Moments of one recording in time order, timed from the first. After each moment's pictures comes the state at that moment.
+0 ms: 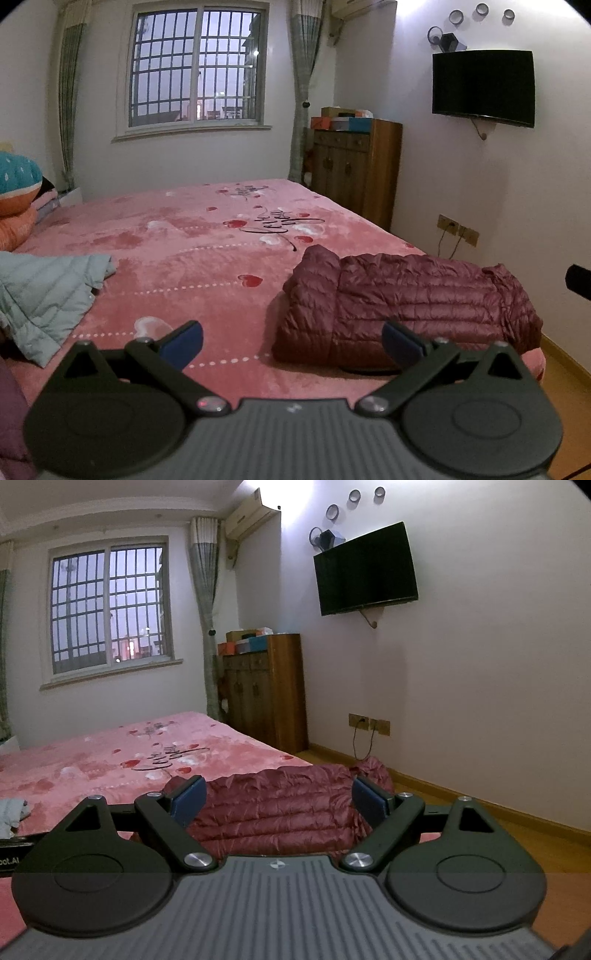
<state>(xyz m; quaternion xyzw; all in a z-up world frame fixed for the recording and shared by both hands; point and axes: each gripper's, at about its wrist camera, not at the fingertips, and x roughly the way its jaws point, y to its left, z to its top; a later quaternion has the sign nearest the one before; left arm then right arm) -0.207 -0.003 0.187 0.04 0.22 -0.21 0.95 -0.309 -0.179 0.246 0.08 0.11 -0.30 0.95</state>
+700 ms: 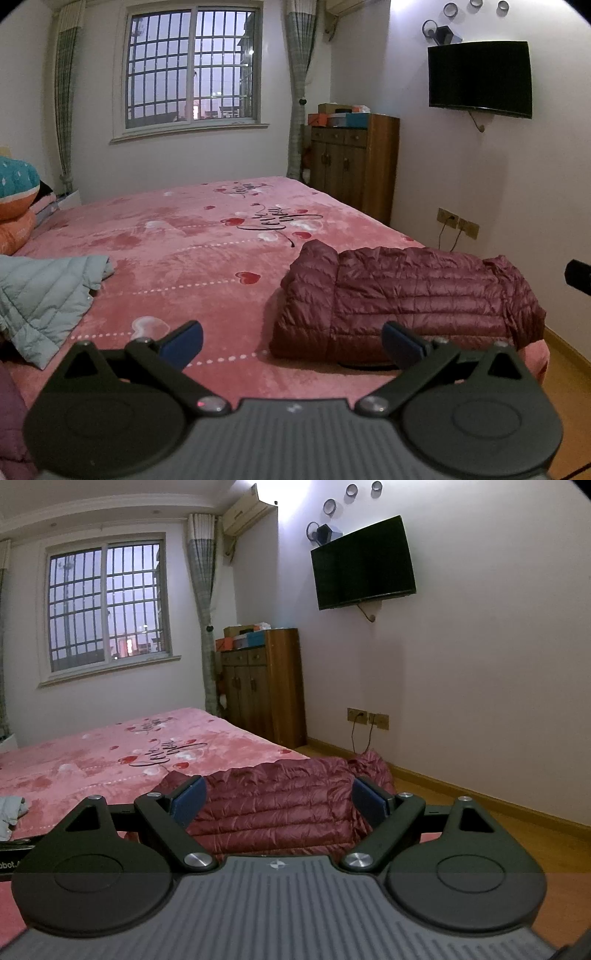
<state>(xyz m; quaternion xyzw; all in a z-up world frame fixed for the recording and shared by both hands) -0.208 -0.012 0.181 0.05 0.22 -0.21 0.95 -0.308 -0.183 0.250 0.09 0.11 -0.30 0.94</state>
